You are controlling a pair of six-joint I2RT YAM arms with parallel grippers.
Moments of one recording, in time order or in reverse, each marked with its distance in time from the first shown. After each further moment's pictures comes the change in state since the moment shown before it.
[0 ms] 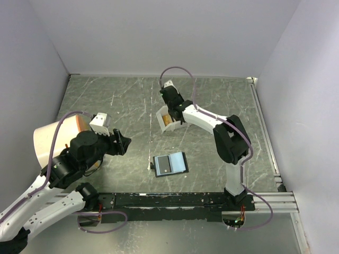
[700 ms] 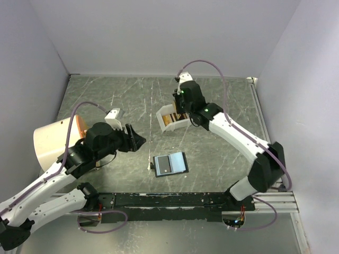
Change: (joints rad) left arm 0.000 0.156 0.000 0.120 0.181 -0.187; right arm 0.001 -0.443 -0.125 -0.074 -0.368 0.277
